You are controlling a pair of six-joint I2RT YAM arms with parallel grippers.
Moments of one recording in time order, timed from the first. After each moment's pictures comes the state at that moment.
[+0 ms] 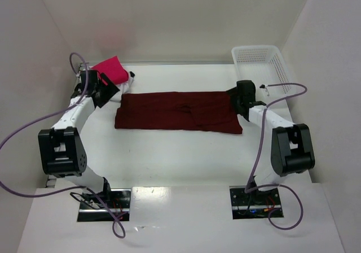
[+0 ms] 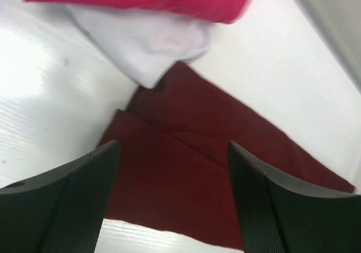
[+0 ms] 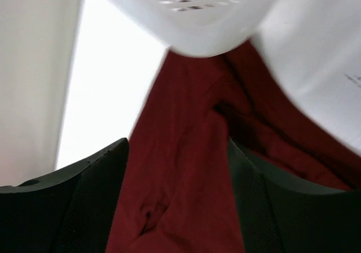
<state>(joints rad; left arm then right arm) 0.12 1.59 1.16 -0.29 0.03 -0.68 0.15 1.56 0.93 -0.06 0.30 1.22</state>
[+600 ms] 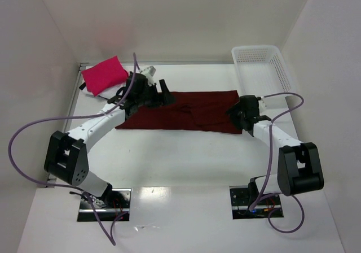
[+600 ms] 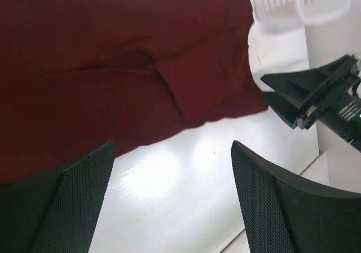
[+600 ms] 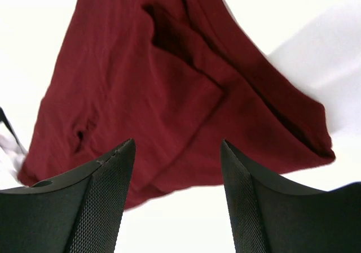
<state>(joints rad) -0.40 1.52 1.14 -0.17 0.28 -0.61 0.15 1.36 0.71 -0.14 0.12 1.05</state>
